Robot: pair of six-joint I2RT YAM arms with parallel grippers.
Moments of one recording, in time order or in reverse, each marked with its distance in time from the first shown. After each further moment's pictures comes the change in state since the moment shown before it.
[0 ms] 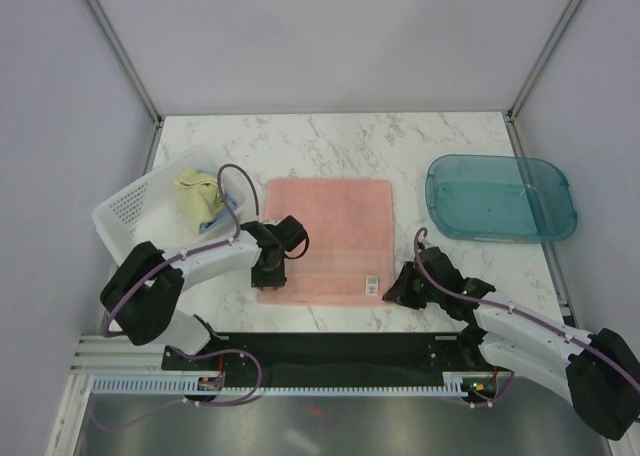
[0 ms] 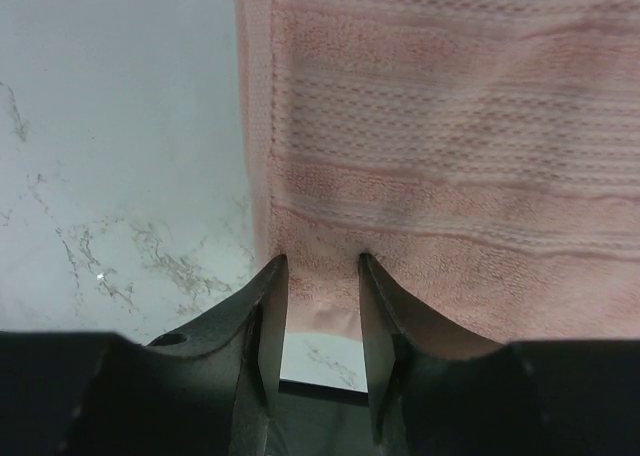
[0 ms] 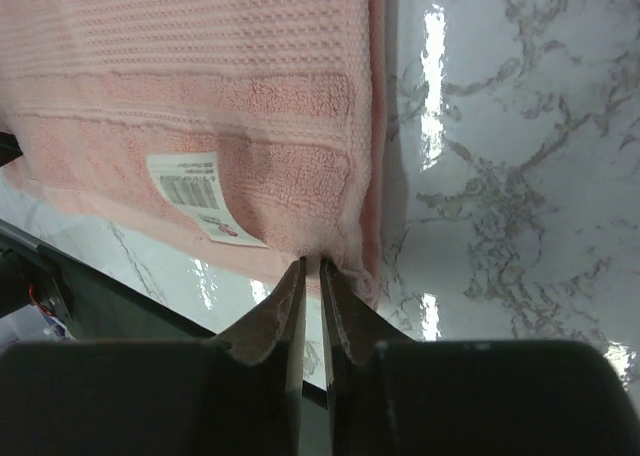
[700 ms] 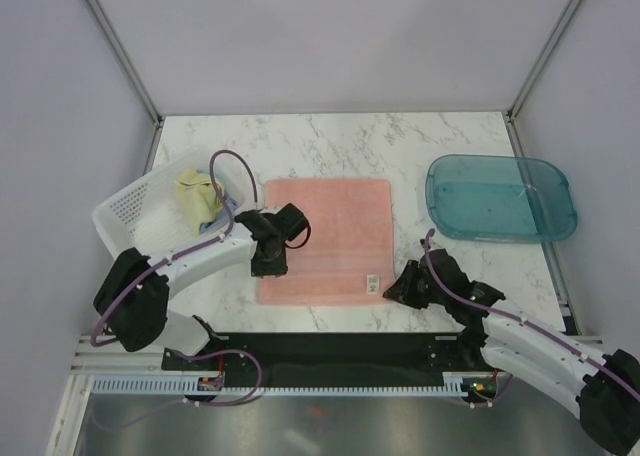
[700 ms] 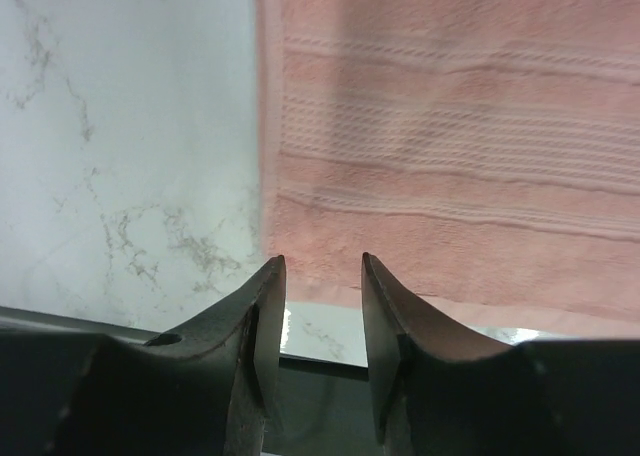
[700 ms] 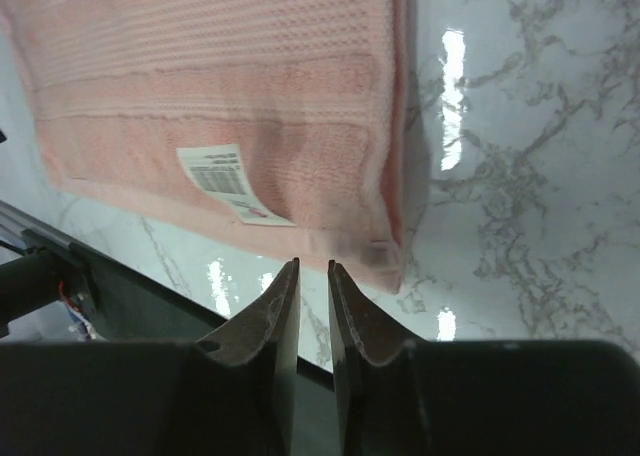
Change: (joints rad) left arm -0.003 -0.029 0.093 -0.132 -0.057 -0.020; right arm 0.006 -0.109 -0.018 -0.029 0.031 0.033
